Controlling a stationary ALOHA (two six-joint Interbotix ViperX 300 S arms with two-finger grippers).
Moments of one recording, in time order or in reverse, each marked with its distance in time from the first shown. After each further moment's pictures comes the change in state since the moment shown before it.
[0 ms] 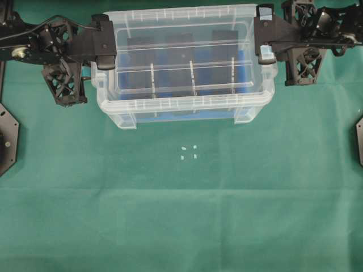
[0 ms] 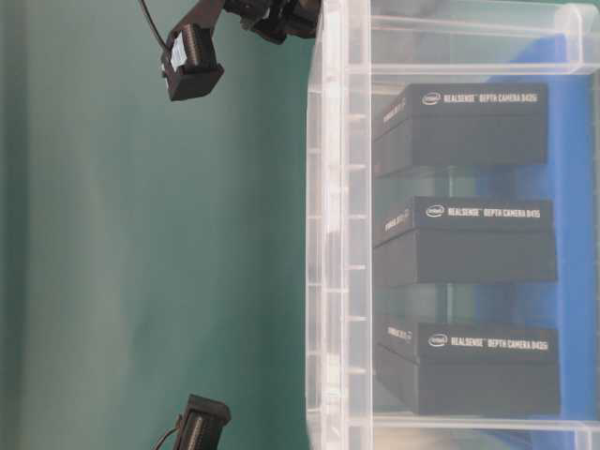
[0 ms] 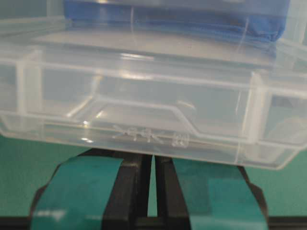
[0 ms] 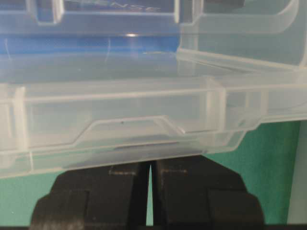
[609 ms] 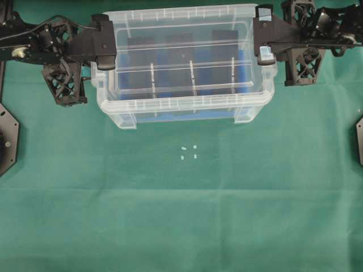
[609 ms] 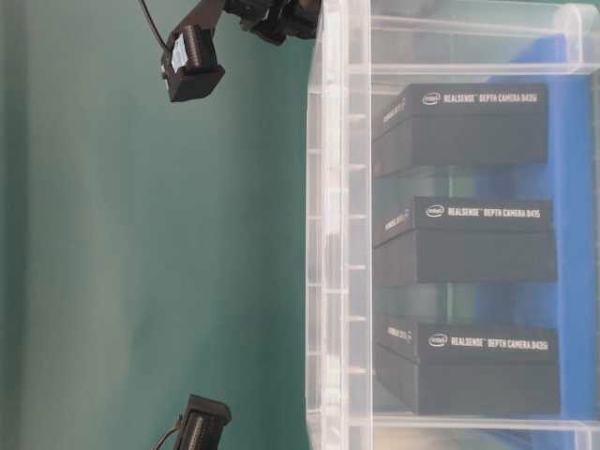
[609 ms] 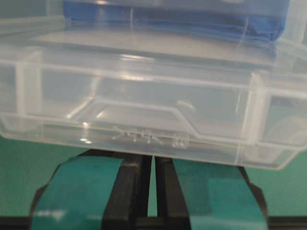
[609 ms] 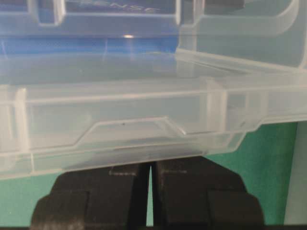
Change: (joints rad) left arm 0.000 0.000 0.000 0.000 0.000 0.000; right arm 0.011 0.002 -0.005 -0.002 0.002 0.002
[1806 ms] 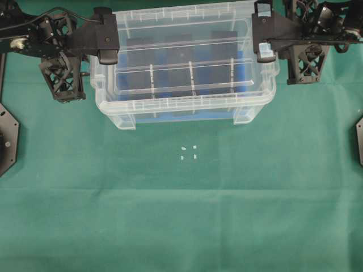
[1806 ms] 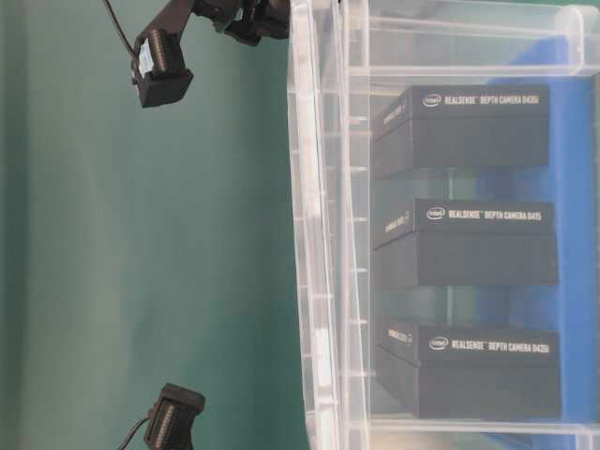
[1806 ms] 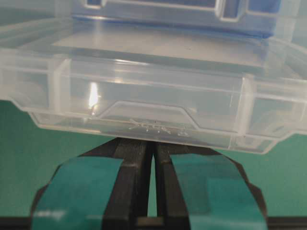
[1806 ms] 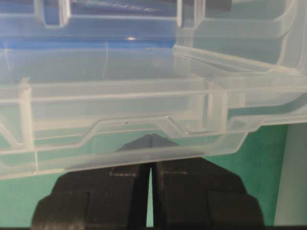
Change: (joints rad) left arm -0.012 -0.006 -0.083 0.000 0.114 -0.002; right arm 0.028 -0.028 -0.064 0.000 0.114 0.018
